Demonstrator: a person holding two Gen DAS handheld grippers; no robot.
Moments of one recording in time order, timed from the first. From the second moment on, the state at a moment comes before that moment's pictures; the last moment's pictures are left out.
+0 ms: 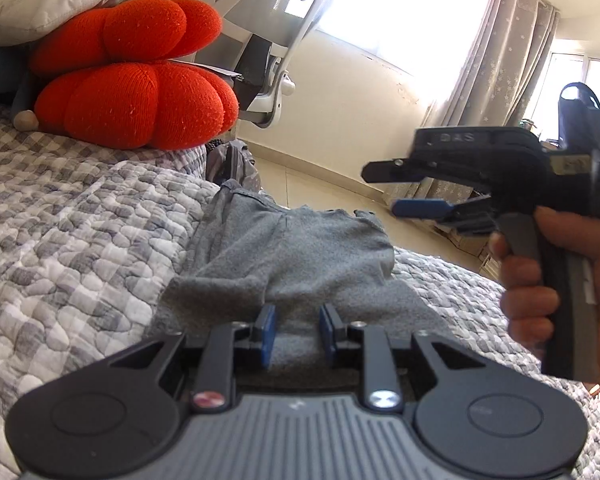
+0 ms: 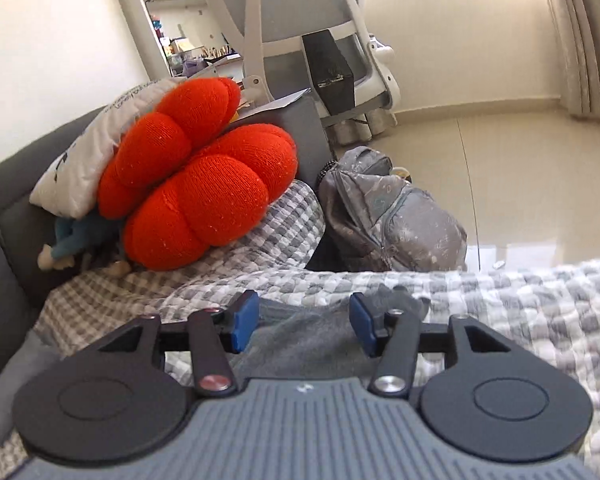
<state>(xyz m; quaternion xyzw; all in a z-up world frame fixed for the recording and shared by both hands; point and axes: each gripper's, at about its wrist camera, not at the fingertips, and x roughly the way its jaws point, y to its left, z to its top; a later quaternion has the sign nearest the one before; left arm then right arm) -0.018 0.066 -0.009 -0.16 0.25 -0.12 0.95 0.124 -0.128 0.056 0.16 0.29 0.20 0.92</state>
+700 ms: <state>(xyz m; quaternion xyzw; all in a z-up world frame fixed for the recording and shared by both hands) -0.015 0.070 -0.010 -0.17 0.25 -0.12 0.94 0.018 -0.145 0.001 0.33 0.34 0.19 0.86</state>
